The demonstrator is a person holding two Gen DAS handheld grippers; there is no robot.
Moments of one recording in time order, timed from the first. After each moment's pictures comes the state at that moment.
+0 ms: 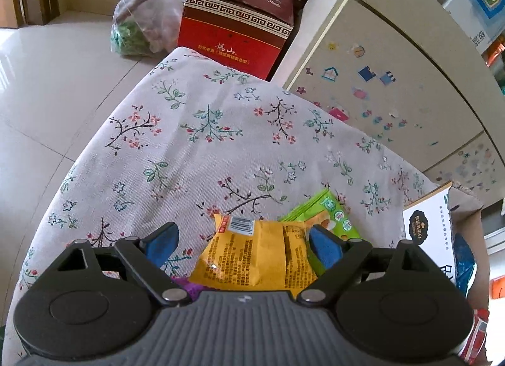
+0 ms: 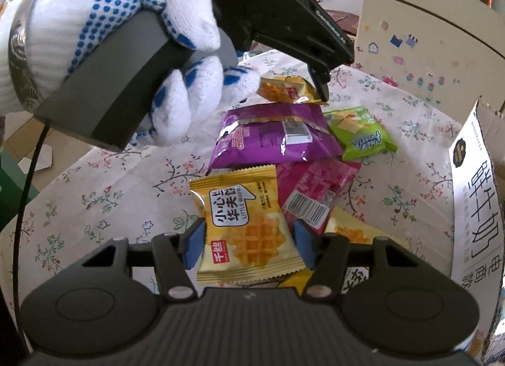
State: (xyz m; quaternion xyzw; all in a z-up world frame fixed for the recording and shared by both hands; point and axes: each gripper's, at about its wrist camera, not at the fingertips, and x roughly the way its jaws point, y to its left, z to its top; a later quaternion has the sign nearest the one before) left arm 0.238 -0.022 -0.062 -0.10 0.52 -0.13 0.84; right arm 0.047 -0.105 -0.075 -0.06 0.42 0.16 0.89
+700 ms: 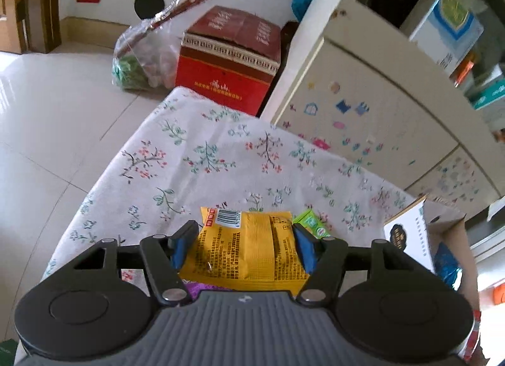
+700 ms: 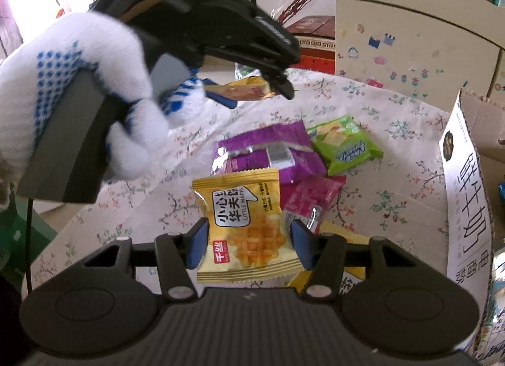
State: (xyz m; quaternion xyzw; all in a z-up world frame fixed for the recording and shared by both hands) left arm 0.213 -0.010 -0.027 -0.10 0.46 -0.13 0.87; right arm 0.054 -0.122 -0.059 0.02 0.41 0.15 0.90
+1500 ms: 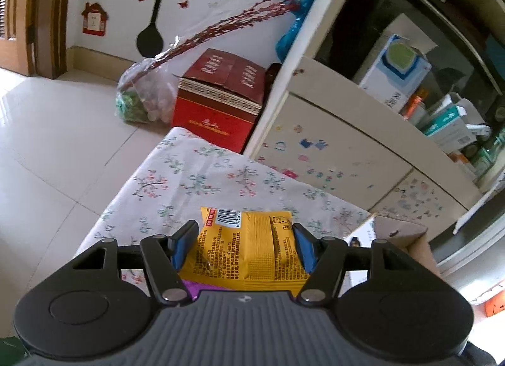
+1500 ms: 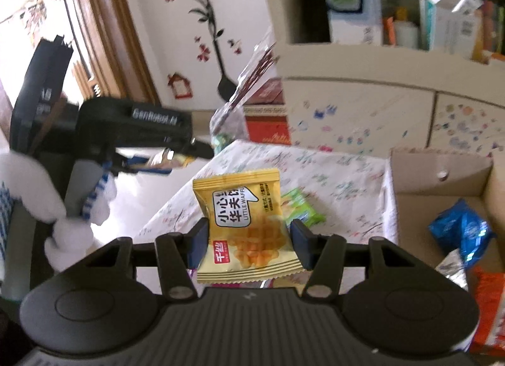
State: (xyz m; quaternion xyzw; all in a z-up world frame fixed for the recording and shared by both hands) left arm 0.161 -0.003 0.033 -0.12 0.40 -0.14 0.90; right arm 0.035 -0.176 0.019 0.08 0.32 0.10 0.94
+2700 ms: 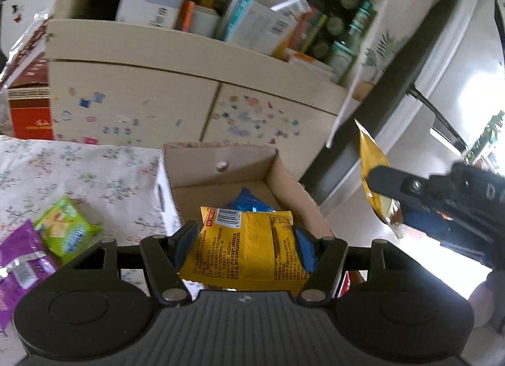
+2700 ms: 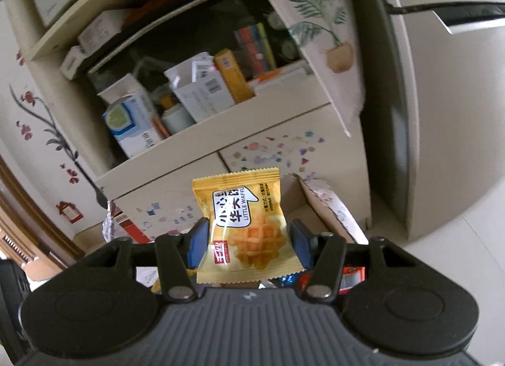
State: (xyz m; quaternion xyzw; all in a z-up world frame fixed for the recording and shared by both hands) left arm 0.085 -0.185 0.020 -0.04 0.38 -0.37 0.85; right arm -0.033 -0.350 0.069 0.27 0.24 -0.16 0.92
